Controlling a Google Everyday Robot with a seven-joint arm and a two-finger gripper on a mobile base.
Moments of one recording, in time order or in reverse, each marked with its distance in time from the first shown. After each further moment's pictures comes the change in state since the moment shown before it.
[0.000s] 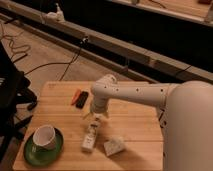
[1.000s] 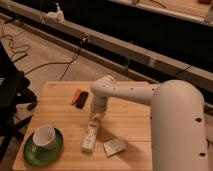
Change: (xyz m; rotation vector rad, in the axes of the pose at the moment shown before) arm -0.014 -0.008 0.035 0.008 0.073 0.070
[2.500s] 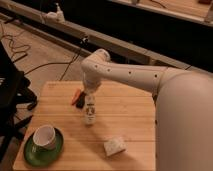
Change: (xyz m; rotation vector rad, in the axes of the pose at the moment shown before) arm -0.077 0.054 -0.152 0.013 -0.348 -0.066
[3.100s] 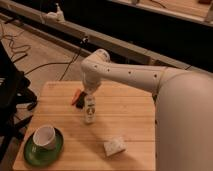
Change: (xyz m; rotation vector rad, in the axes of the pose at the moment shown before) arm 0.000 -0.002 0.001 0.003 0.000 0.001
